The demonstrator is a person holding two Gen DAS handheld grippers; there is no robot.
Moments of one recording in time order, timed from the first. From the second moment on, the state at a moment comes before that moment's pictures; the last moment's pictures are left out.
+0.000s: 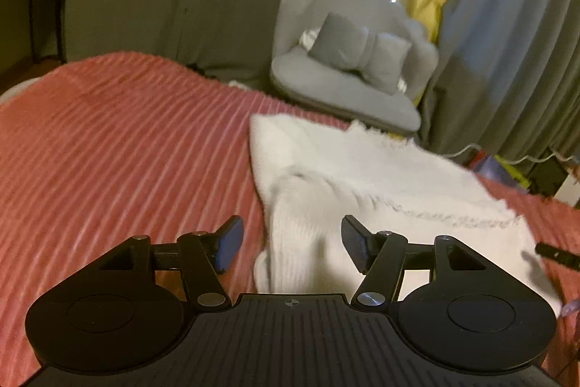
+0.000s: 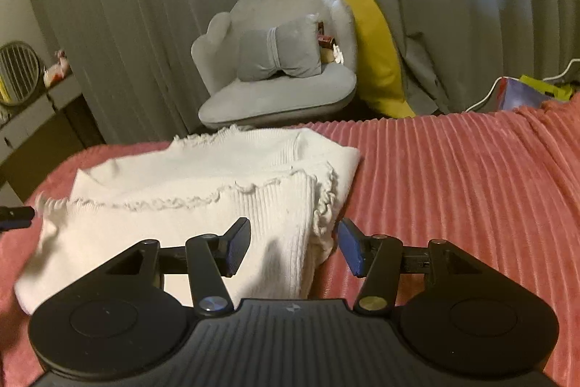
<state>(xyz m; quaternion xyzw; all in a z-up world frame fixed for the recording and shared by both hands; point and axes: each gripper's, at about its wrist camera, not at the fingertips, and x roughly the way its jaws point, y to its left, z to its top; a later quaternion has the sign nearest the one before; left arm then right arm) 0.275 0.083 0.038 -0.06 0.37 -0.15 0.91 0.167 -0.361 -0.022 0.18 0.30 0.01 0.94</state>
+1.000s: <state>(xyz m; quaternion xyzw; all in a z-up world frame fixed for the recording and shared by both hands) 0.288 0.043 0.040 0.00 0.37 -0.16 0.92 0.174 -0.343 -0.005 0.16 0.28 0.03 0.94</state>
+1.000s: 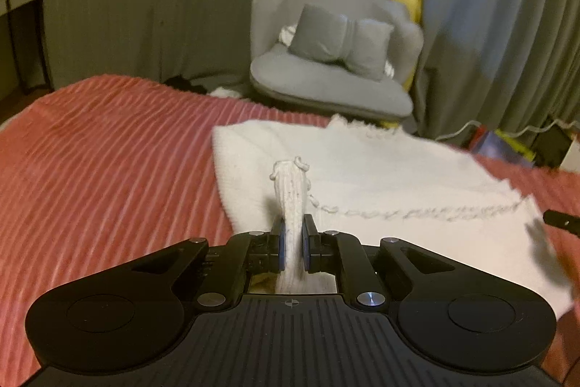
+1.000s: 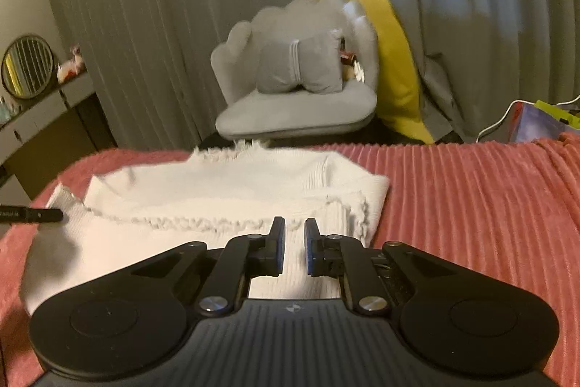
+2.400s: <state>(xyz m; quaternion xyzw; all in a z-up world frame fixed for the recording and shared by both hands) 0.367 0.020 0.100 0.03 0.27 -0.08 0.96 0.277 -0.335 0.044 0.05 0.24 -0.07 0.97</state>
